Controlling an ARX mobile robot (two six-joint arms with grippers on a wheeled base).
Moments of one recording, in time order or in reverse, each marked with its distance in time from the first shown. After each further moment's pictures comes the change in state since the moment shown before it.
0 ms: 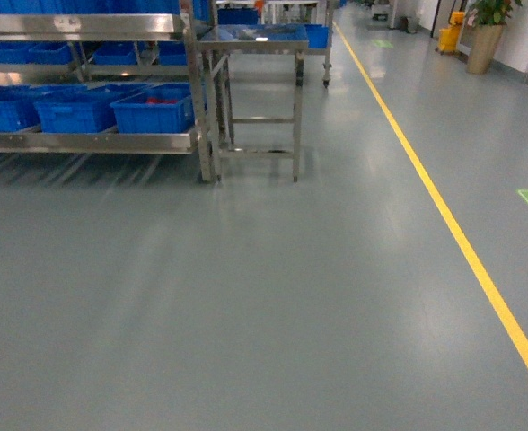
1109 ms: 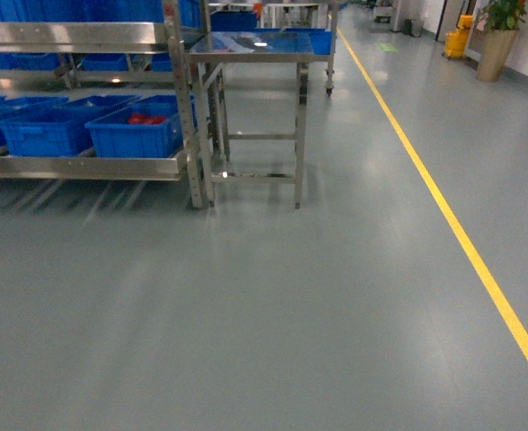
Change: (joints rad) left arm 0.000 0.000 0.000 0.000 -0.001 0.000; right arm 0.000 0.000 0.000 0.002 0.000 0.000
